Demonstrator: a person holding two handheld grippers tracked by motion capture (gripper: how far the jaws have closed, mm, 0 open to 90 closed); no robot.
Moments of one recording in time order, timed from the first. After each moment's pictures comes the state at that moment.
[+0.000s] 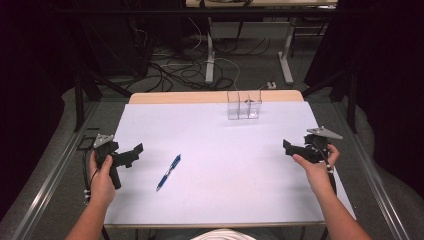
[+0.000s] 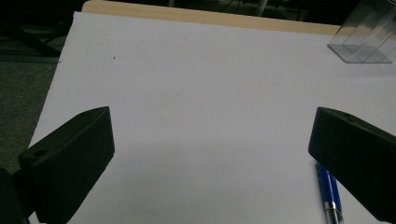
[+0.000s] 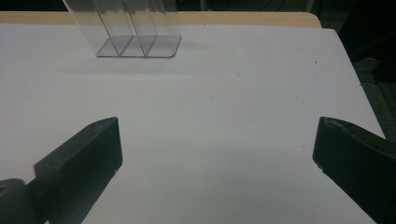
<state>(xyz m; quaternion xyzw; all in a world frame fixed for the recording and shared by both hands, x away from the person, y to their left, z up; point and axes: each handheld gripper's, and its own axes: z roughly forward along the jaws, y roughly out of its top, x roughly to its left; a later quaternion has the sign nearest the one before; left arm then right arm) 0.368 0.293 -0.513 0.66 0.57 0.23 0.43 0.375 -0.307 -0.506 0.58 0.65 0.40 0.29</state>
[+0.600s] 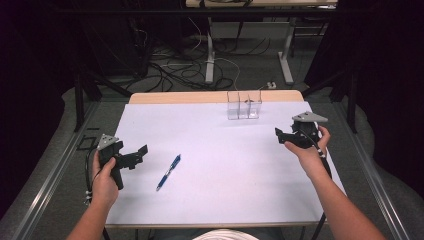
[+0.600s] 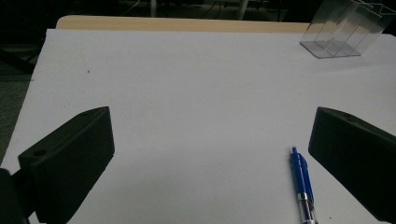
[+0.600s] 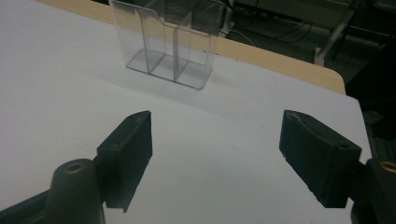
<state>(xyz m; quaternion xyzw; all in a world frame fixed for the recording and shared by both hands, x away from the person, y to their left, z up) 0.359 0.280 -0.507 0.68 0.53 0.23 0.45 0.405 -0.275 -0.470 0.47 0.73 0.38 0.32</state>
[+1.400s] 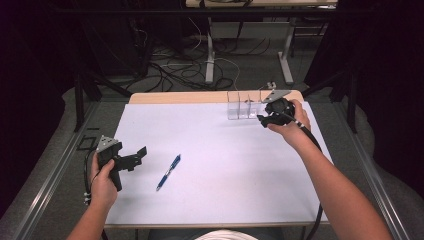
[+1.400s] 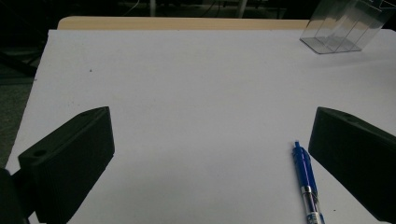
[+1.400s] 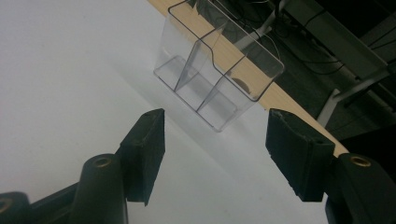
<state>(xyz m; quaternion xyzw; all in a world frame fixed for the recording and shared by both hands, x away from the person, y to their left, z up) 0.356 0.283 -0.510 0.68 0.53 0.23 0.45 0.466 -0.219 -0.433 0.32 0.85 0.29 0.32</state>
